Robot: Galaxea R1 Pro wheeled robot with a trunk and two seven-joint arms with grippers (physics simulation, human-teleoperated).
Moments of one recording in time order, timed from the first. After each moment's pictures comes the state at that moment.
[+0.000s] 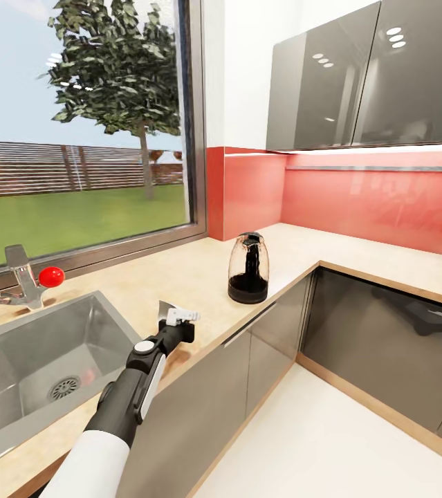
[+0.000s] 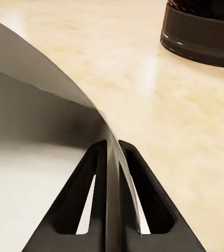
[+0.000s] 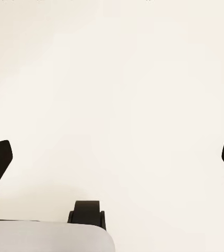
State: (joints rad) left arm -0.61 -0.17 -0.03 -1.05 -0.14 0.34 -0.16; right arm -0.14 -0.07 0.03 -0.18 0.00 -0.21 0.00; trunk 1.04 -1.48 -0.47
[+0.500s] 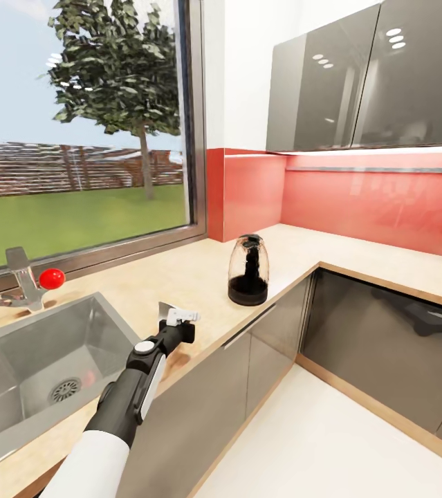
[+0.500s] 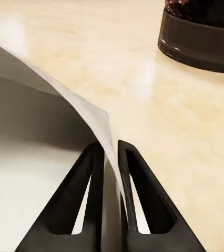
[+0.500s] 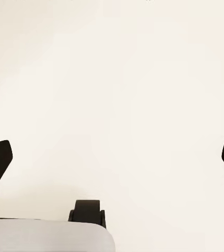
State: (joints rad) left arm -0.61 -0.17 -0.03 -1.05 -0.13 0.34 -0.16; right arm -0.14 -0.07 0.03 -0.18 0.00 -0.21 0.00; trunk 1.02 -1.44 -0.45
